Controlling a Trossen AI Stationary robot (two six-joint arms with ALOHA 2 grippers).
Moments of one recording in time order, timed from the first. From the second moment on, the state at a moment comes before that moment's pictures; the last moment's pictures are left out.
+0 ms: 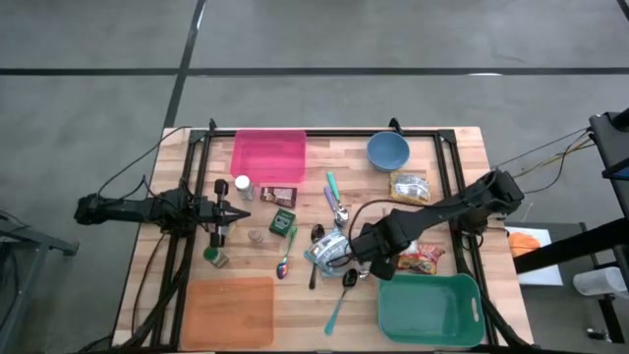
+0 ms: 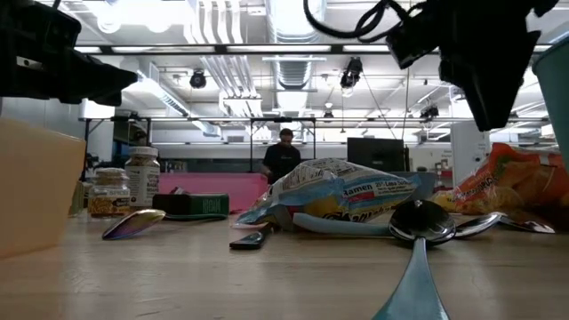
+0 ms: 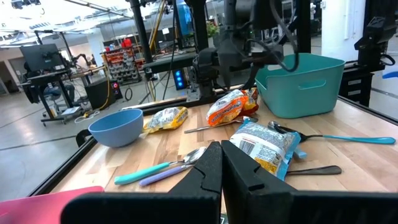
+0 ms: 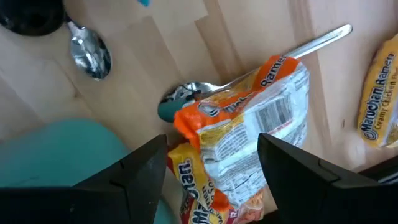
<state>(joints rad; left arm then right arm) -0.07 0.05 0.00 0.02 -0.05 0.20 0.33 1.74 1.37 -1.32 0.02 0.79</state>
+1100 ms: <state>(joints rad) -0.07 0.05 0.00 0.02 -0.05 0.20 0.24 1.79 1.36 -1.31 -0.11 0.64</state>
